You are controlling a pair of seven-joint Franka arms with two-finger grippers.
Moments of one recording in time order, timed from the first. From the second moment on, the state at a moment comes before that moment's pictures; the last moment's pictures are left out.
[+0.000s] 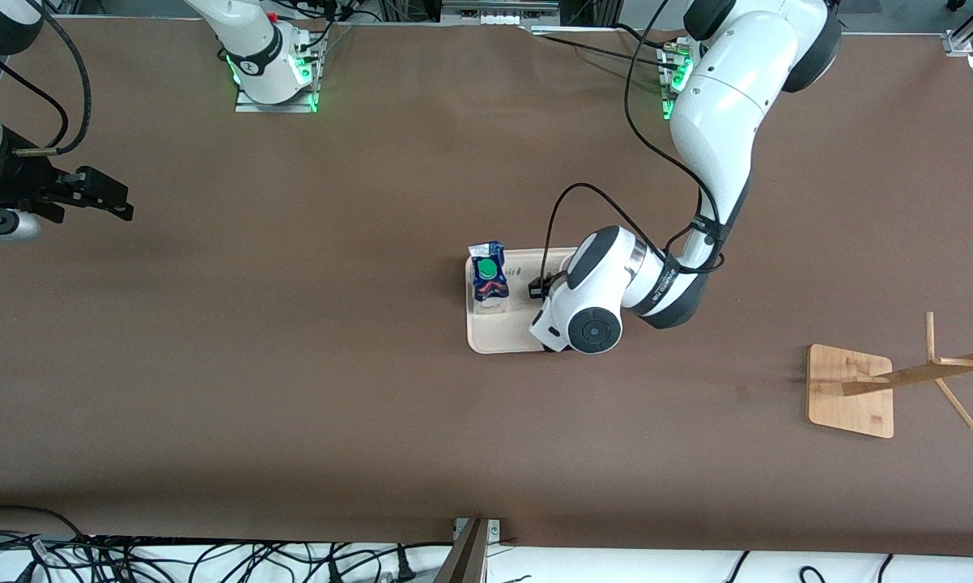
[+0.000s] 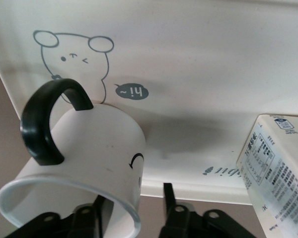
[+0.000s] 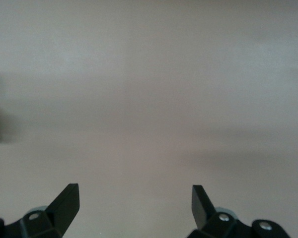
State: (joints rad) left arm -0.38 0.96 -0.21 -1.12 -0.14 1.61 -0.67; right arm 0.01 0.06 0.00 -1.59 0.01 1.61 -0.02
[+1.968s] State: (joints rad) left arm -0.04 0.05 -0.07 -1.60 0.03 1.69 -0.07; right arm 0.01 0.06 0.00 -1.59 0.01 1.61 -0.02
